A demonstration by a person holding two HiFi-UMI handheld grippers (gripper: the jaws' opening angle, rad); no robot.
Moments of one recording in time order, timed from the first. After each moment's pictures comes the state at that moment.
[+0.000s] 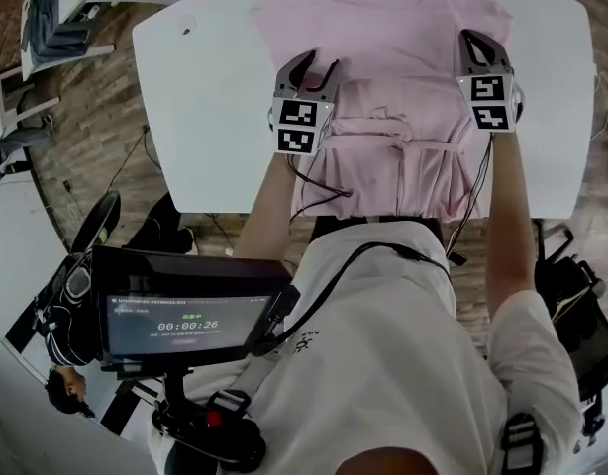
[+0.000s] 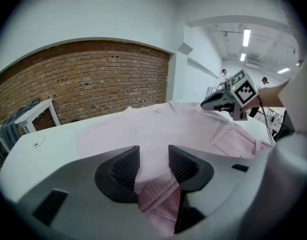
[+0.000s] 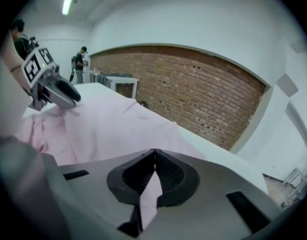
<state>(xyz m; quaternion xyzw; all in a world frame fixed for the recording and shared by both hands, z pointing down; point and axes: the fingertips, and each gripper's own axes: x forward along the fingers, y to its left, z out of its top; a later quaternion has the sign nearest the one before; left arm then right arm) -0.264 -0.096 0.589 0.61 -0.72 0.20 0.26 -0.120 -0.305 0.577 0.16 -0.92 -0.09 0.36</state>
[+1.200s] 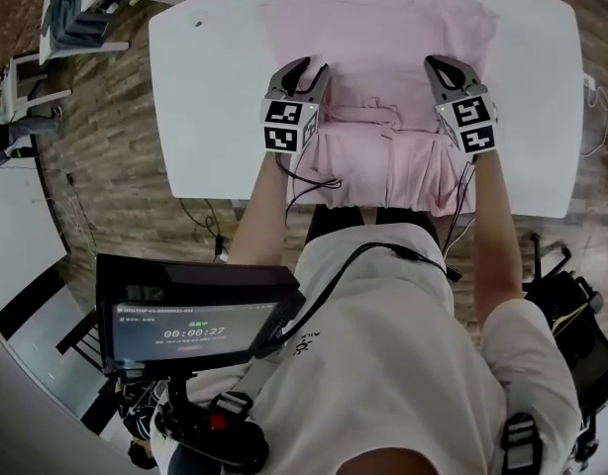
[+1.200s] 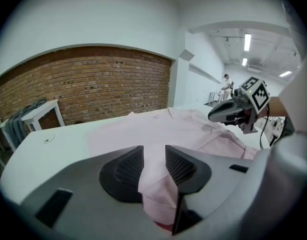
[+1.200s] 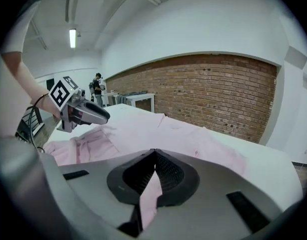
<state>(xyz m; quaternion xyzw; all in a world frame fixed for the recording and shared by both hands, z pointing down) -0.254 -0.069 0.568 0.60 -0.74 0.17 0.25 -0.114 -0.213 0.557 0.05 -0.96 0.00 0.29</state>
